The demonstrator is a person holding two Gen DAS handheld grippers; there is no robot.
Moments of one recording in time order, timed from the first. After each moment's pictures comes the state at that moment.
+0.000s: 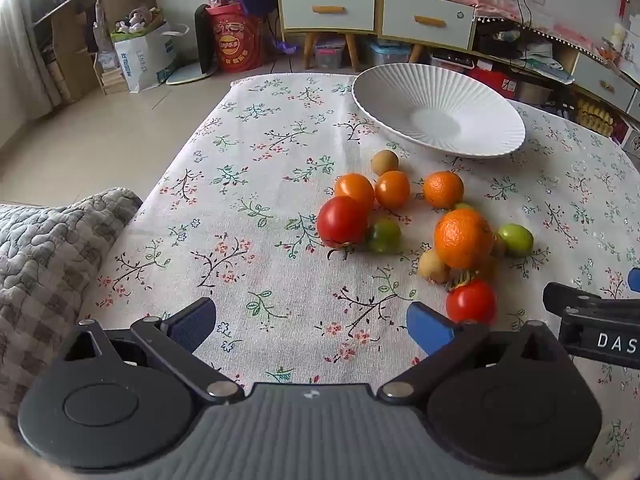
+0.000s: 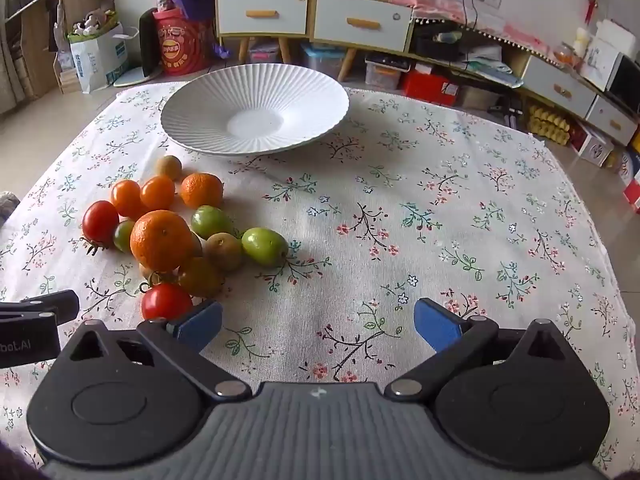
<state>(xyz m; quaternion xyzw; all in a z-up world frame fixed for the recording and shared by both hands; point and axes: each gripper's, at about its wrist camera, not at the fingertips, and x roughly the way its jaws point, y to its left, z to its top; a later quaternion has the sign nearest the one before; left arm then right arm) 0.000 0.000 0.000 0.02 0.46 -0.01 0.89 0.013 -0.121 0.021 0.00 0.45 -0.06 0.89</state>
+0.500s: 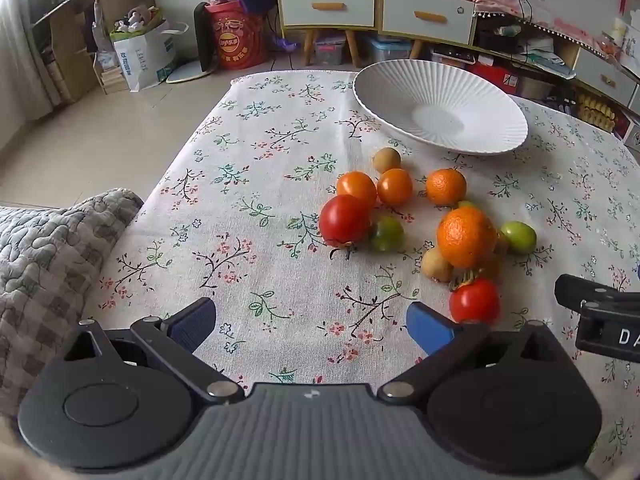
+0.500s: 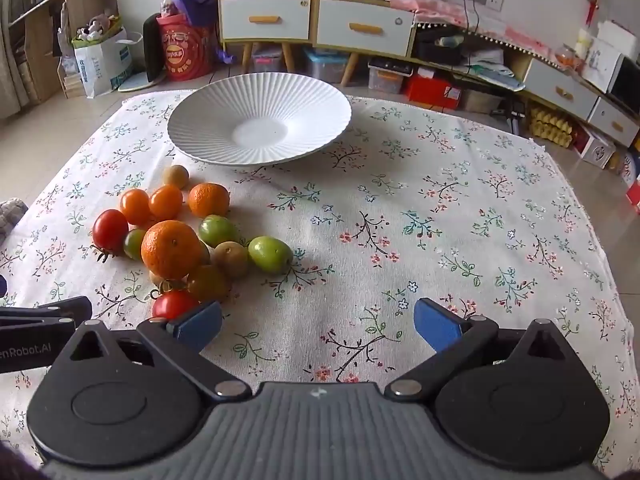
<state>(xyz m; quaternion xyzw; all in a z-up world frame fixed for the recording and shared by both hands) 0.003 -0.002 0.001 0.04 0.46 0.00 0.89 0.012 -0.122 0.032 0.01 0.45 -0.06 0.89</state>
